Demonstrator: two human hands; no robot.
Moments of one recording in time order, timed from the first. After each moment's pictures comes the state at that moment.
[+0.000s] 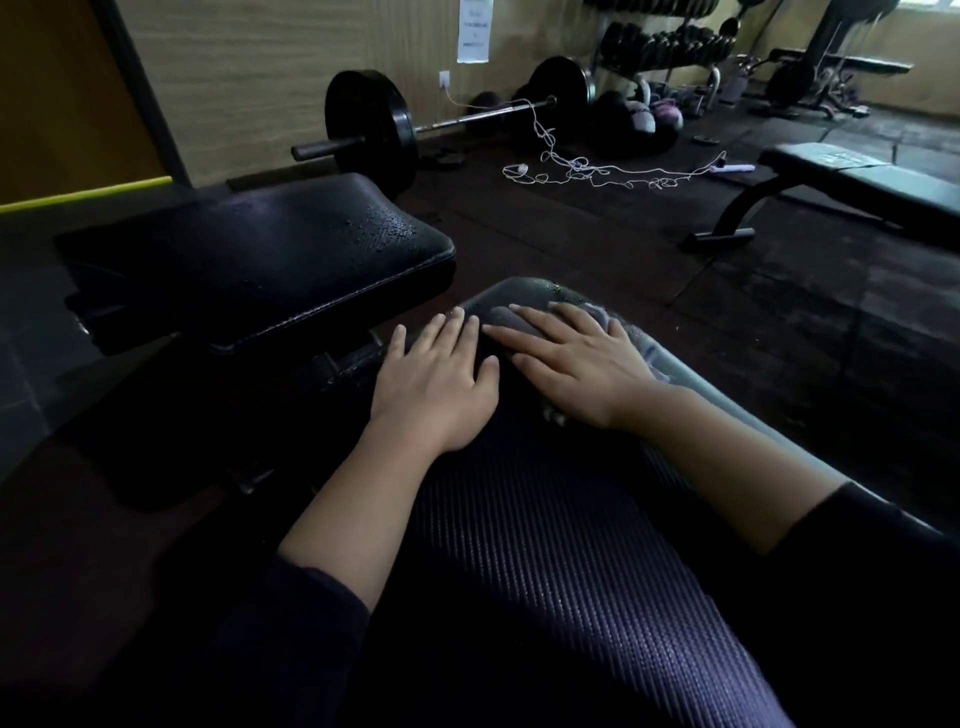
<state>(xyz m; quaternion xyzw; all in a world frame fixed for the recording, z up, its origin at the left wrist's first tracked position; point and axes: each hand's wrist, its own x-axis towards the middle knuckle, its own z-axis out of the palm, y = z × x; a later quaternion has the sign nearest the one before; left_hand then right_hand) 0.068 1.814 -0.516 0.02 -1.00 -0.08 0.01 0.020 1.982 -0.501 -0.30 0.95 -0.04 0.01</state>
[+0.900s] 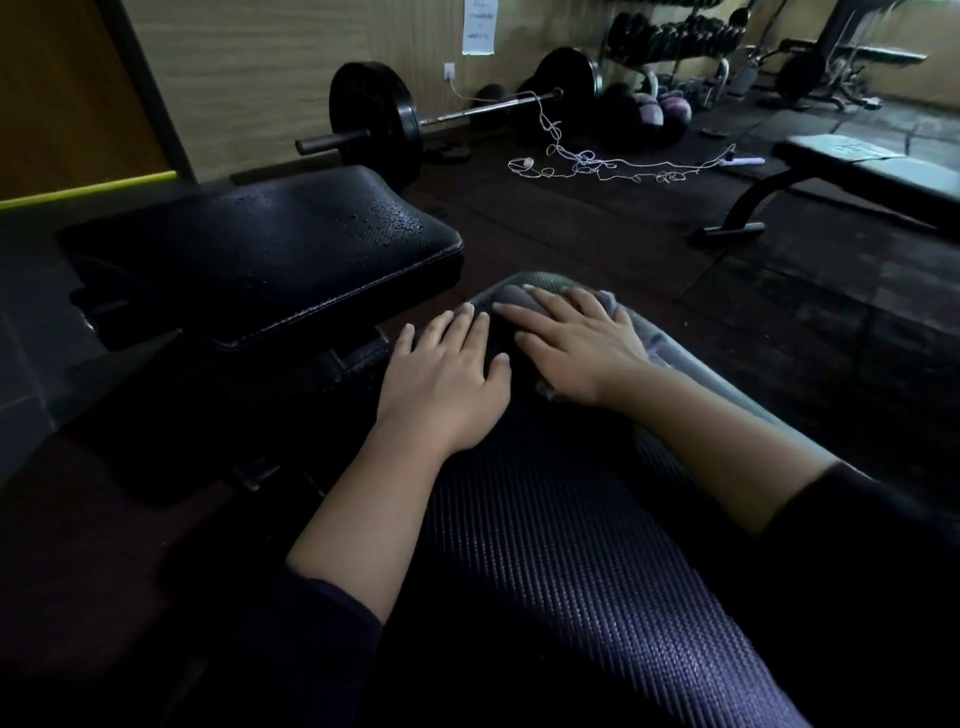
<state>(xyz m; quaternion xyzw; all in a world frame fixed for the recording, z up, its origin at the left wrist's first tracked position) 0.069 1.812 -0.517 0.02 -0.99 -0.10 0.03 0.008 1.960 -0.499 -0.22 0.97 -0.05 0.02</state>
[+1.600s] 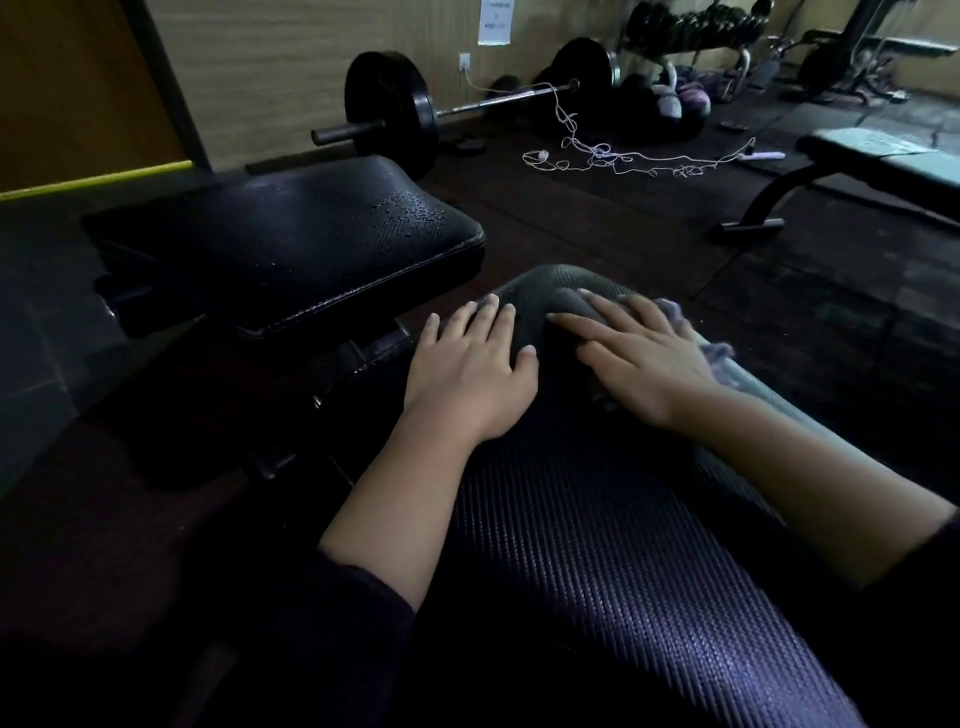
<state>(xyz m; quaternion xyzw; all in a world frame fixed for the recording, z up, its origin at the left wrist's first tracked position) 0.068 1.812 -0.516 0.01 -0.99 -0.11 0.03 0.027 1.983 -0.501 -0.20 0.98 -0.07 0.00</state>
